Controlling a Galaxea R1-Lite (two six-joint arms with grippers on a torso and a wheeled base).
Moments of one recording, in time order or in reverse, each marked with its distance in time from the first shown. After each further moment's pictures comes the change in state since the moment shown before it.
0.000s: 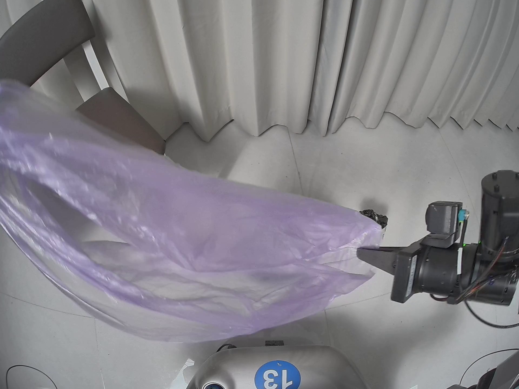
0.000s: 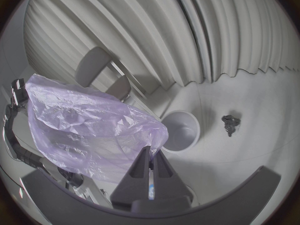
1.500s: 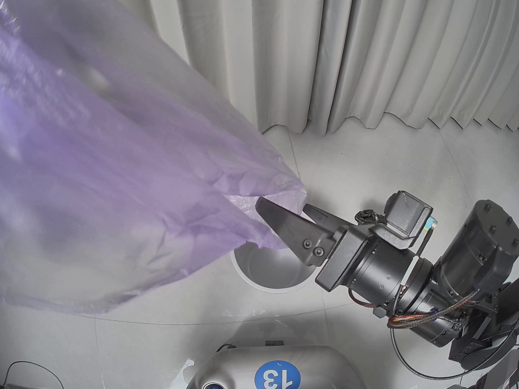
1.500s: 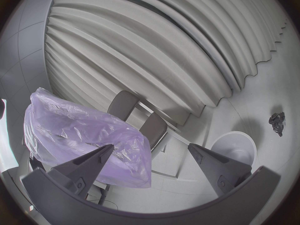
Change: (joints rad) left arm -0.273 0.006 -0.123 -0.468 -0.012 -0.373; right arm 0.190 0.301 0.093 -0.932 -0.096 0.179
